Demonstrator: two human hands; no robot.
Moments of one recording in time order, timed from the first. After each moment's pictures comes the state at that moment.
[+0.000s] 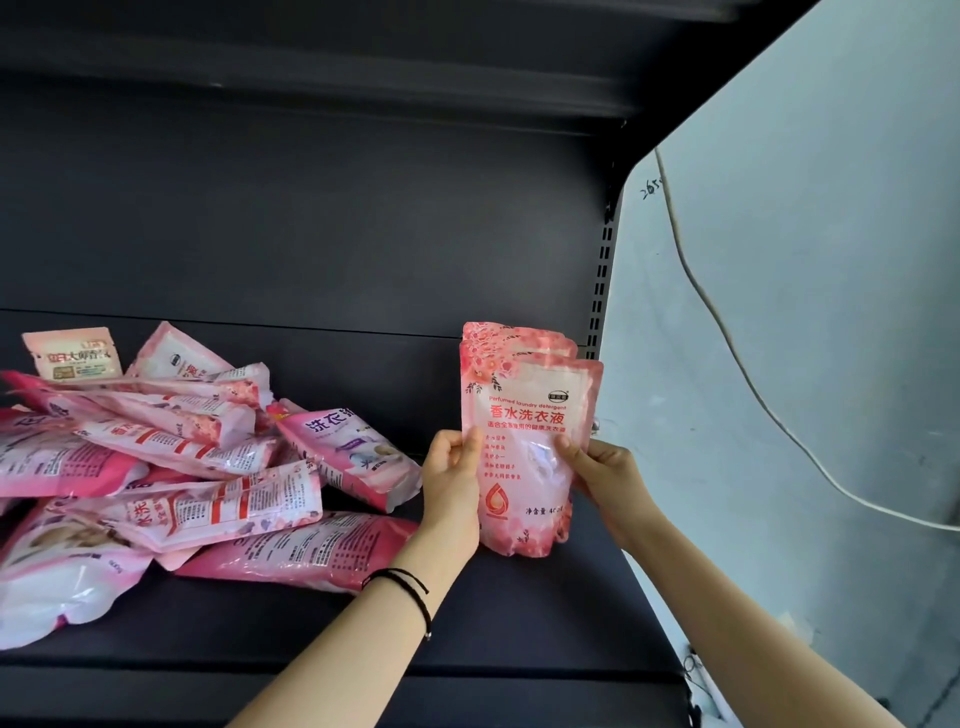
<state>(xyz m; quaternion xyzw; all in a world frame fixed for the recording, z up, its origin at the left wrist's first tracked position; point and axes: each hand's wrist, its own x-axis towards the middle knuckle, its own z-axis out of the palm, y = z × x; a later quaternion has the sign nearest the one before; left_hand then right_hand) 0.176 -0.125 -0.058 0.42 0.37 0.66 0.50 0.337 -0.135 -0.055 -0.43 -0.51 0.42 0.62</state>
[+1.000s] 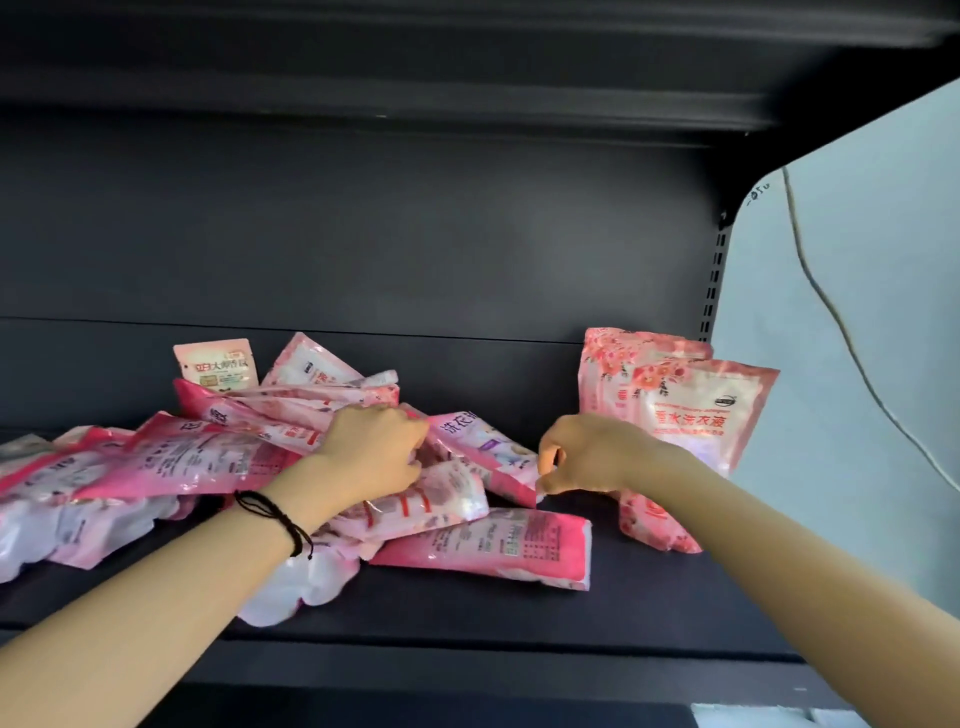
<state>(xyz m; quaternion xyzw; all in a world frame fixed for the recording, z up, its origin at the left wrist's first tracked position) -0.084 -0.119 0.006 0.82 0.50 0.11 -0.24 0.150 -0.161 0.033 -0.63 -0.77 0.03 0.02</state>
